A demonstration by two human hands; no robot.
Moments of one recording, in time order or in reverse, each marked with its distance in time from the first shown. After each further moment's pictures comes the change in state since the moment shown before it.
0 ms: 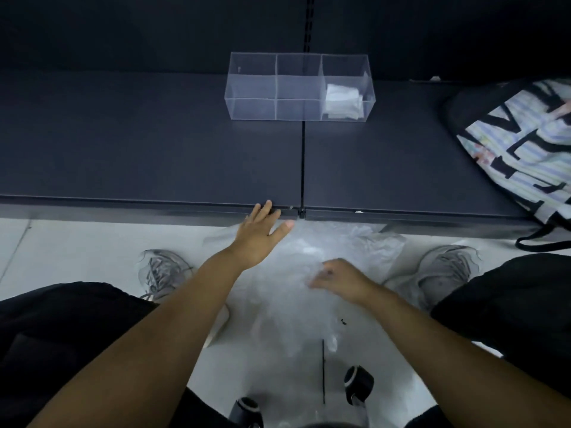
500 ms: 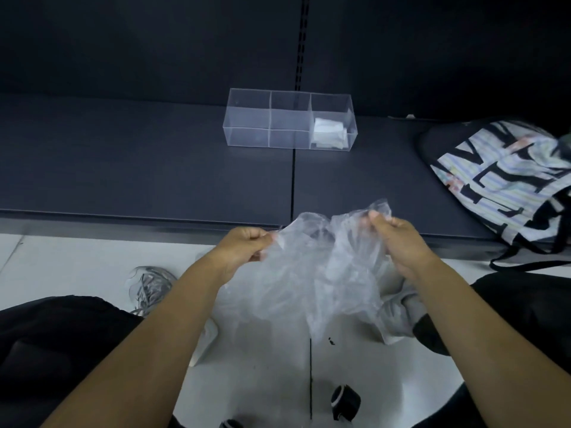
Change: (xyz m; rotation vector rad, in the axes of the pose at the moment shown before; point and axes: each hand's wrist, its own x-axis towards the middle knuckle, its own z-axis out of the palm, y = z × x) left_hand -0.026 0.017 -0.024 -0.811 0.044 -0.097; right_hand -0.047 -0.050 -0.113 0.469 0.520 -0.037
